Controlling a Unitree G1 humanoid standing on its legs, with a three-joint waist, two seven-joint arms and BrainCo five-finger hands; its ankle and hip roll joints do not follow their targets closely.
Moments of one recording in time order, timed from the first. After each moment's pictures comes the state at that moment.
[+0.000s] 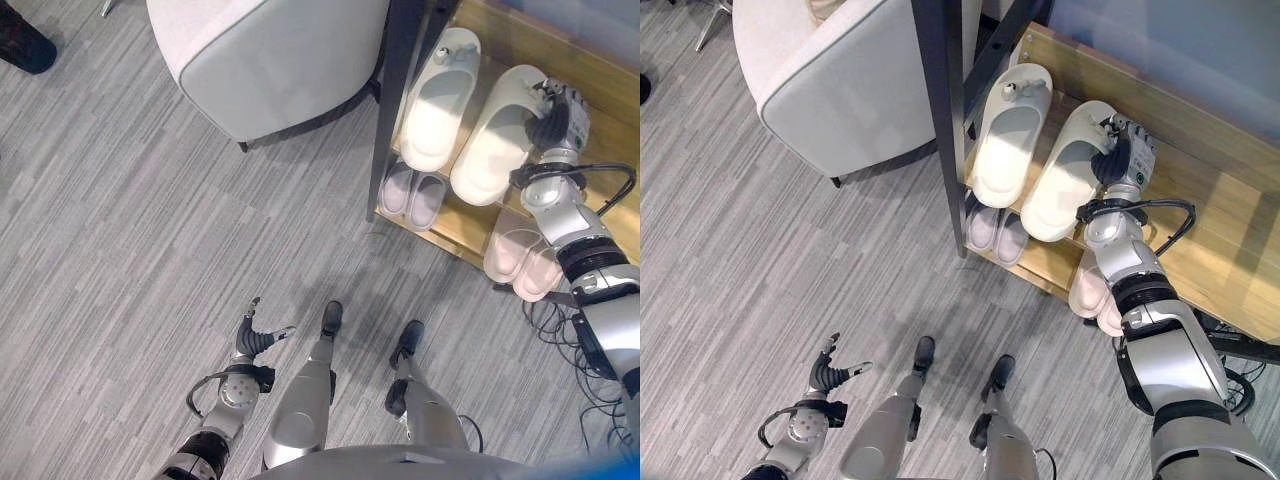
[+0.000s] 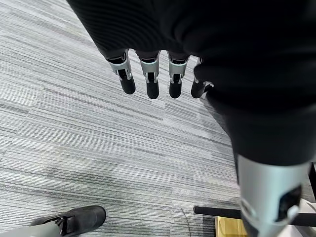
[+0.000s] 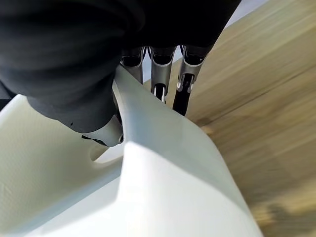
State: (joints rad) left arm -0.04 0.30 -0.31 0.85 -0.10 -0.36 0.40; right arm -0.94 -0.63 0.36 0.85 -0.20 -0.09 -0.62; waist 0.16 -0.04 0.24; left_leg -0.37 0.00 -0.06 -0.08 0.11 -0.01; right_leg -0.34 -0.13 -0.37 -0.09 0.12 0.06
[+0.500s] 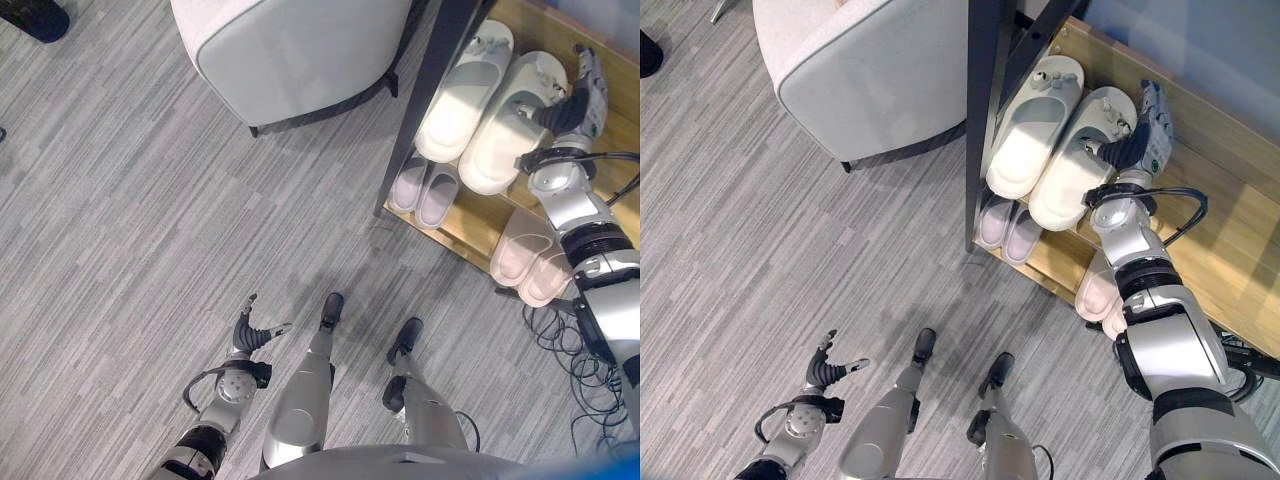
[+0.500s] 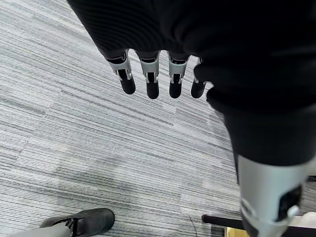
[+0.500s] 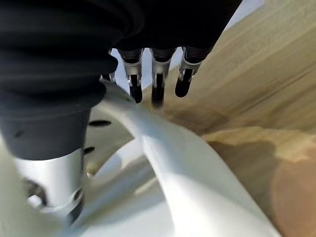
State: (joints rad) left arm -0.06 0.31 -0.31 0.87 -0.10 -0.36 0.40; right arm -1.00 -0.63 0.32 0.94 -0.14 -0.09 -0.67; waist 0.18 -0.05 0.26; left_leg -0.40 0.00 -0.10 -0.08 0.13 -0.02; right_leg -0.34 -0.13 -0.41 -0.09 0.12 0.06
